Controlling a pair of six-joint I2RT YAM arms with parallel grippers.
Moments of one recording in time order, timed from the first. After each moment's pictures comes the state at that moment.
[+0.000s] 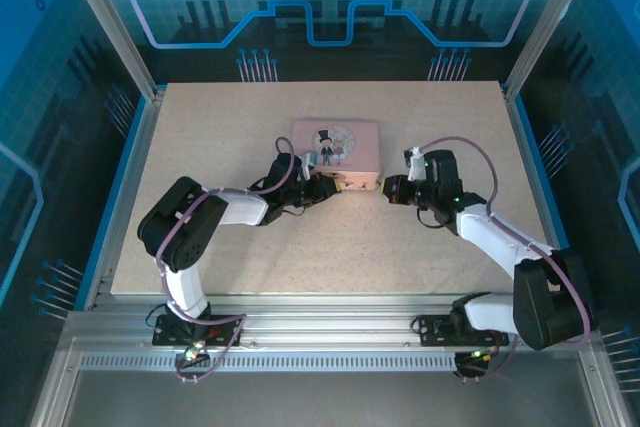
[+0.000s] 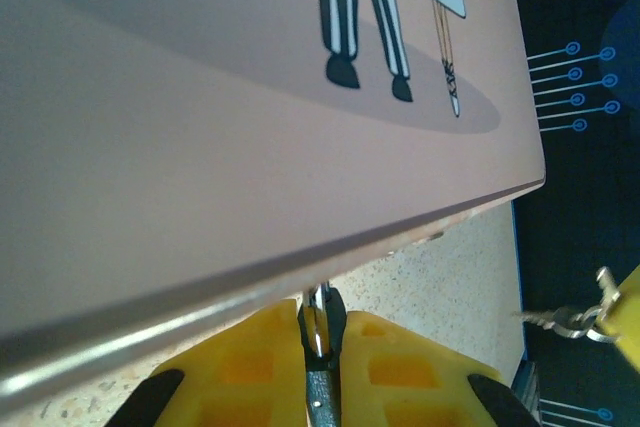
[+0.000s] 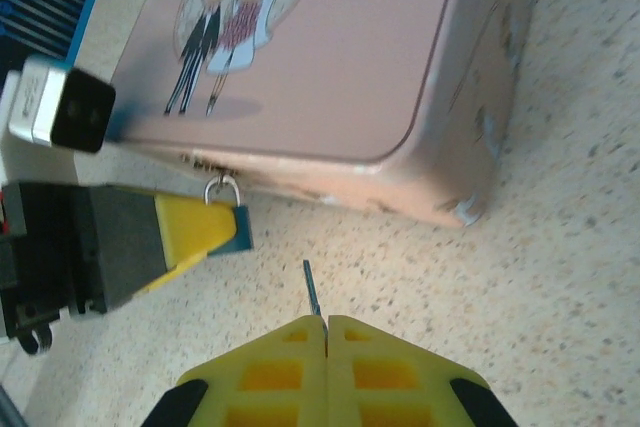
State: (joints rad) left arm -0.52 1.83 0.84 0.46 0.42 -0.94; right arm 0.27 1.28 0.67 -0.08 -0.42 0.47
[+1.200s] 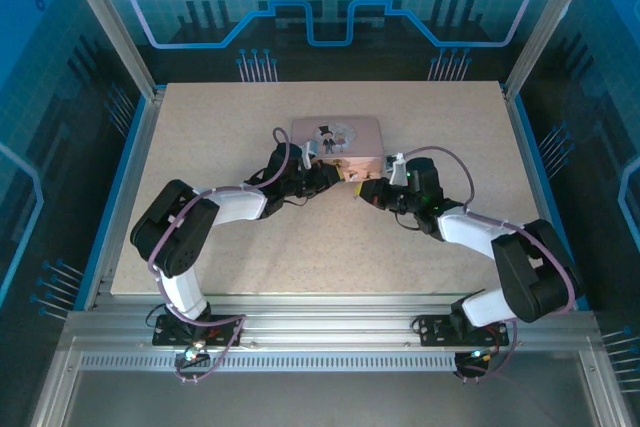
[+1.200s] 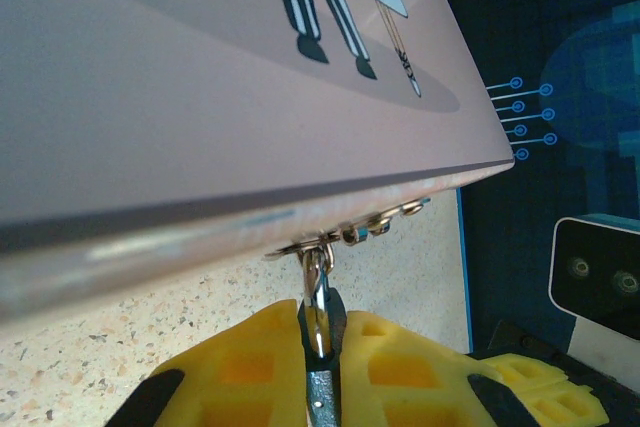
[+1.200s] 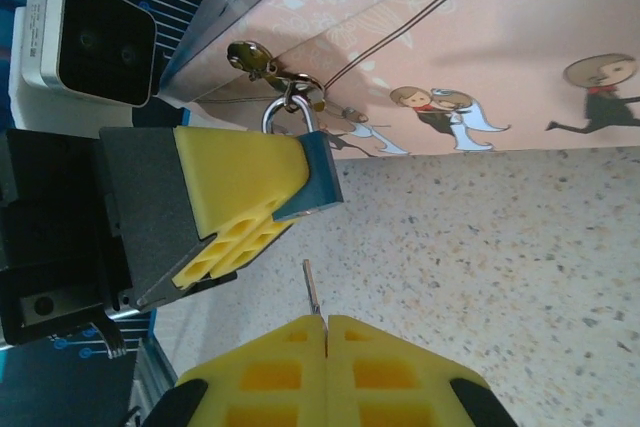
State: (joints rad) left arm -0.52 1.78 0.90 0.41 0.42 -1.01; right arm 0.39 1.44 0.59 0.33 -0.54 0.83
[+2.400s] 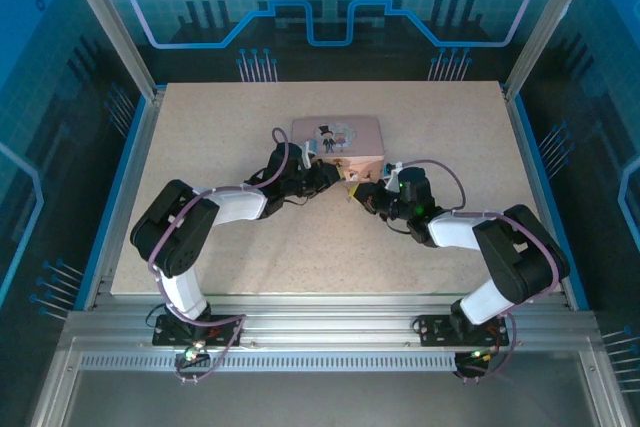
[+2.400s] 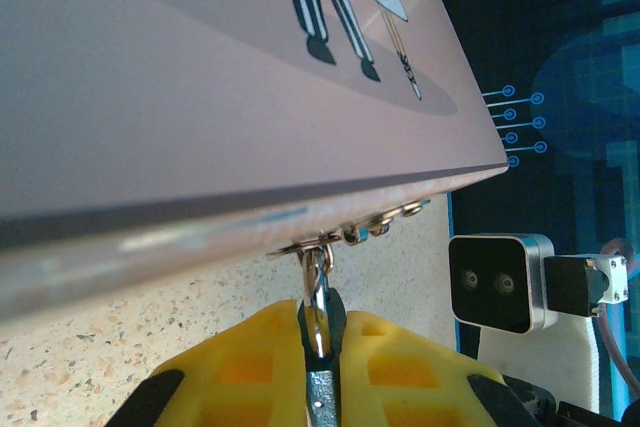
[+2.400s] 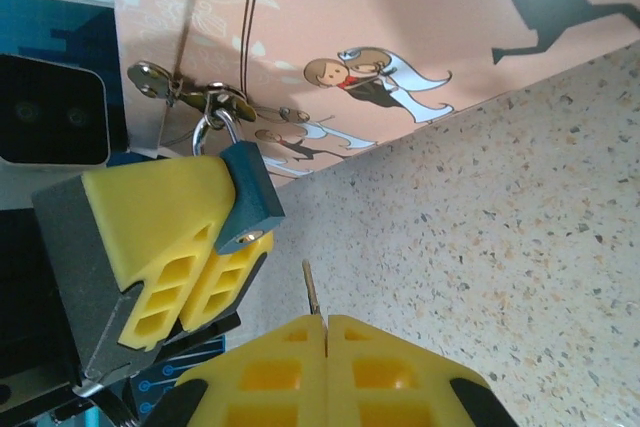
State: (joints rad) left arm -0.52 1.78 0.90 0.42 0.42 -1.05; right arm 0.43 1.55 0.52 0.58 -0.47 1.15
